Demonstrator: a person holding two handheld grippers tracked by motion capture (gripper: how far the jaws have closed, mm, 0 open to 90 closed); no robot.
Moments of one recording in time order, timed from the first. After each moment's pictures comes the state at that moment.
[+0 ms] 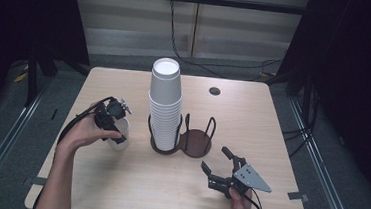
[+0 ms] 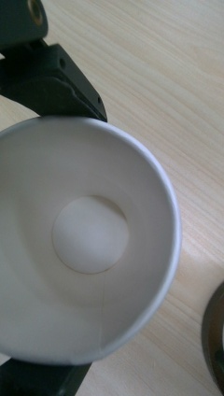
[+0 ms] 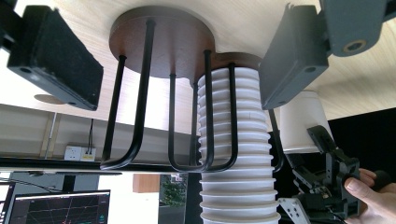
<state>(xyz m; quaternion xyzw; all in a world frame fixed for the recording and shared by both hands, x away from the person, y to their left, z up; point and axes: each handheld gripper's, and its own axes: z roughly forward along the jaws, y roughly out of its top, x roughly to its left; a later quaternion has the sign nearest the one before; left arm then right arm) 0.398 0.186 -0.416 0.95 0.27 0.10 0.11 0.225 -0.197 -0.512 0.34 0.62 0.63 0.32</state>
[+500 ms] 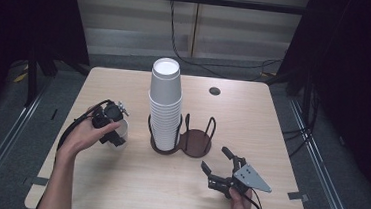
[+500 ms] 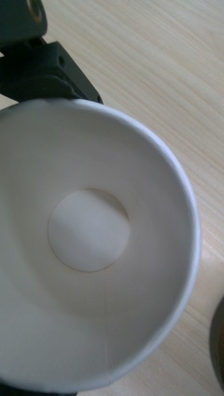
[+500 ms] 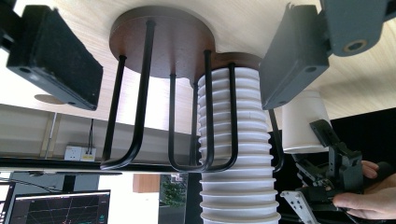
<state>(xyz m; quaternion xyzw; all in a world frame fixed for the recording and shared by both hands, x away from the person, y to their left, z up) 0.393 0.197 -0.427 0.95 0.29 0.09 0.13 0.225 -0.197 -0.512 0.34 0.62 0.63 0.32</state>
